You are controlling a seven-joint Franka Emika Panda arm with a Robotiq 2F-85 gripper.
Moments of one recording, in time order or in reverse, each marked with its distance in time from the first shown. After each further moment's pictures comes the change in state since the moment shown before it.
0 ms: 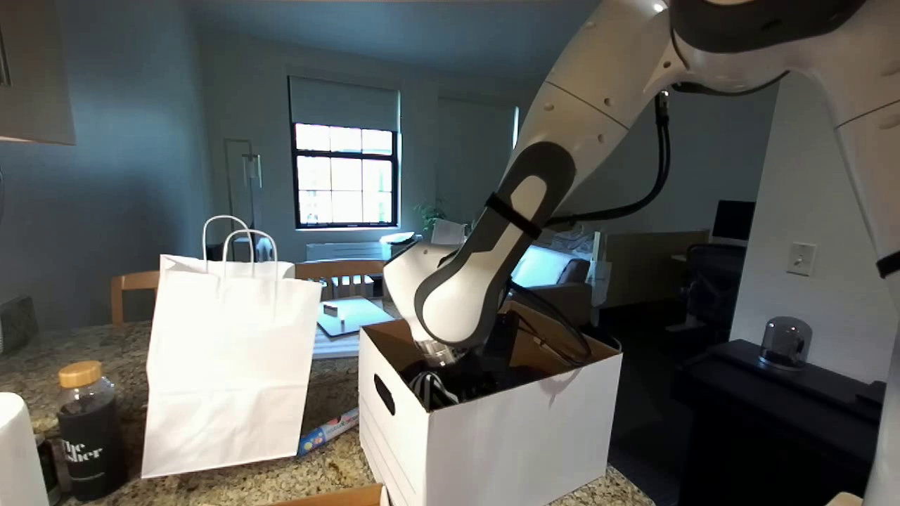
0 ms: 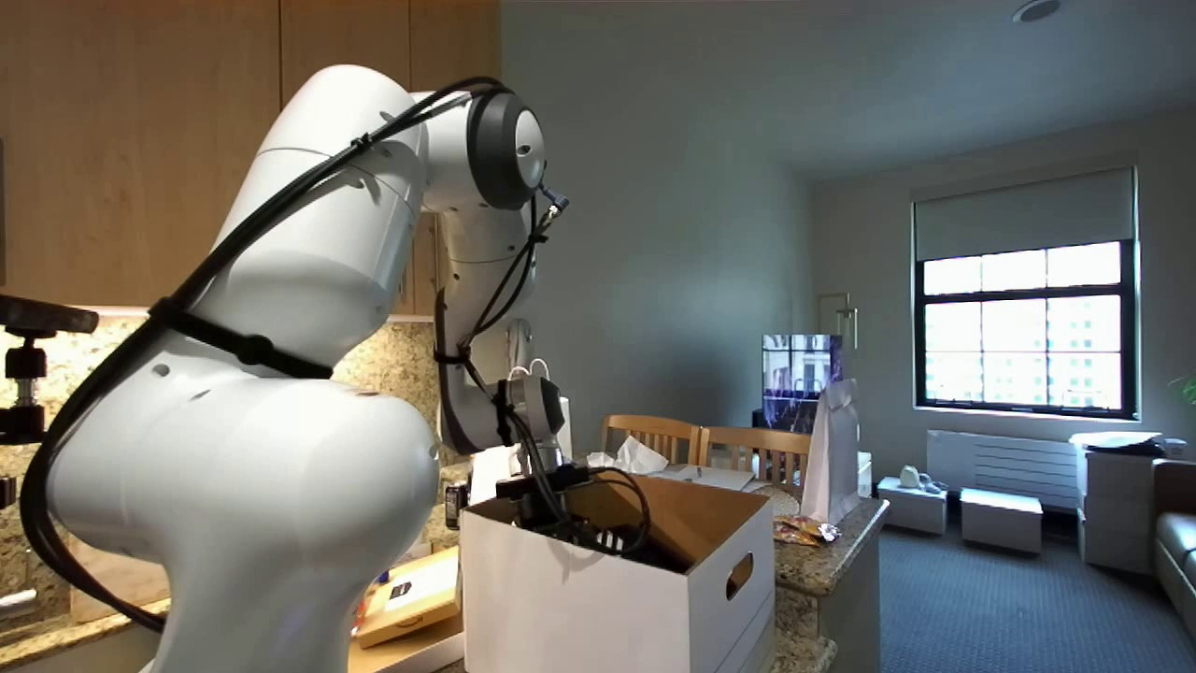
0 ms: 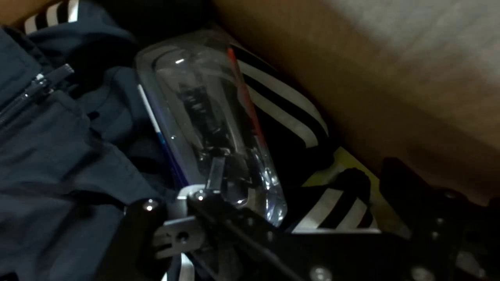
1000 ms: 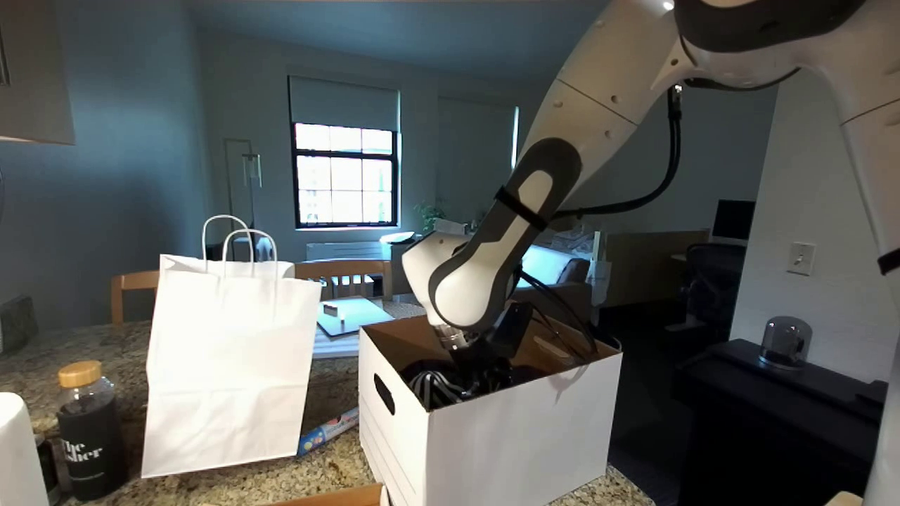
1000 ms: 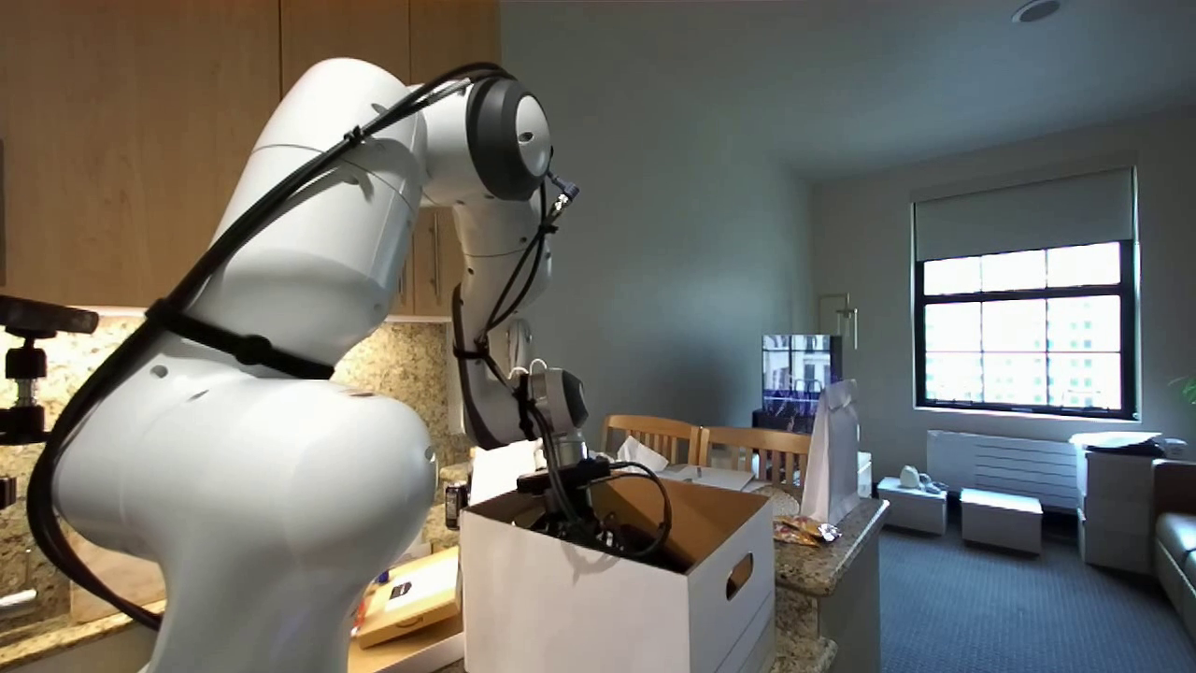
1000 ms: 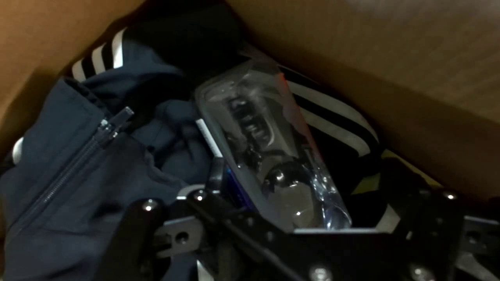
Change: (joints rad) arm -0.036 -0.022 -0.046 0.003 0.001 -0.002 0.038
